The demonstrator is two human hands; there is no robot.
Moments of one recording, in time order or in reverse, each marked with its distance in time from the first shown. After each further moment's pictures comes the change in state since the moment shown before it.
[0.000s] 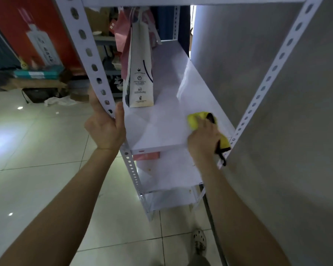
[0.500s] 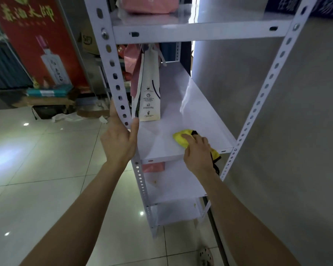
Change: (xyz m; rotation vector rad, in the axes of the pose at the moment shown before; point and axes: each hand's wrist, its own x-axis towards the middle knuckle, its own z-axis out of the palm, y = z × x) left_hand 0.001 0.004 -0.023 0.073 -0.208 0.009; right_hand -0.025 -0.004 0.000 0.067 -0.041 -0.360
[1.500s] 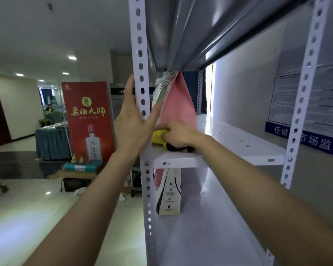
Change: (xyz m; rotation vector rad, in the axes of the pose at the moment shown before) left_hand 0.251 0.172 -0.158 -0.323 0.296 0.253; right_hand 0.229 -0.238 -0.274 0.153 -0.272 -0.480
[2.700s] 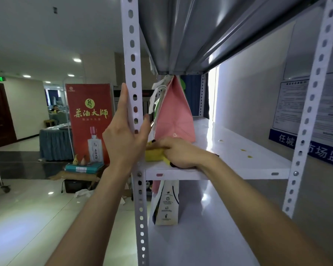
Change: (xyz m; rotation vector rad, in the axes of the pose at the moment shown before) left_hand -0.007 -0.022 0.016 0.066 0.130 0.069; right_hand -0.027 0.014 0.005 0.120 -0.131 -0.084
